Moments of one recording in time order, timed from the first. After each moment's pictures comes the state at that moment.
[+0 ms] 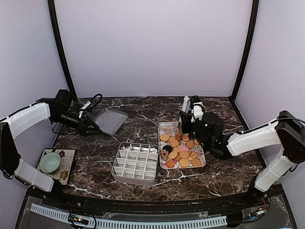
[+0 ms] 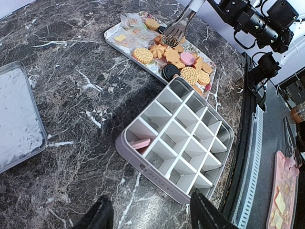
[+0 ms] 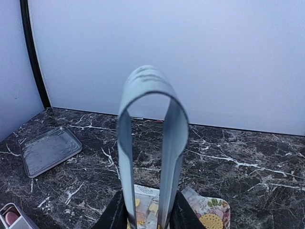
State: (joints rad) left arm -0.10 1.37 1.05 -0.84 0.88 0.53; right arm 0.86 1.54 0.65 0.81 0.49 0.10
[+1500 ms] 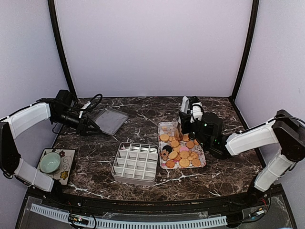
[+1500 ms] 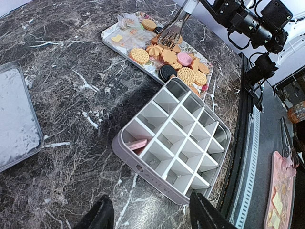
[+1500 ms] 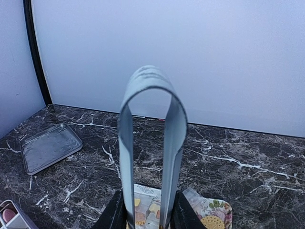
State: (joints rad) left arm -0.10 1.37 1.05 -0.84 0.89 0.53; right arm 0.84 1.57 0.65 0.84 0.45 0.09
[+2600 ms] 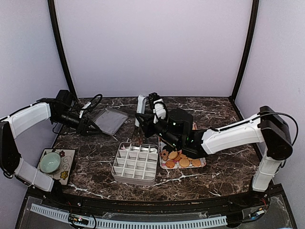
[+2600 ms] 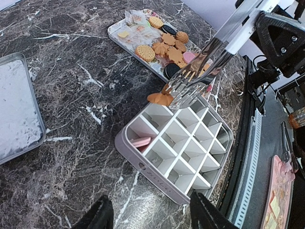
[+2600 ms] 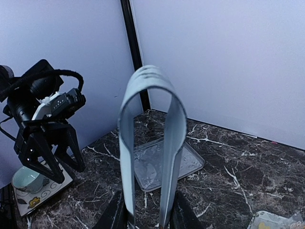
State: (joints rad) left arm -0.10 1.38 1.05 -0.84 0.87 0.49; right arm 1.11 1.77 1.05 0.72 0.30 0.16
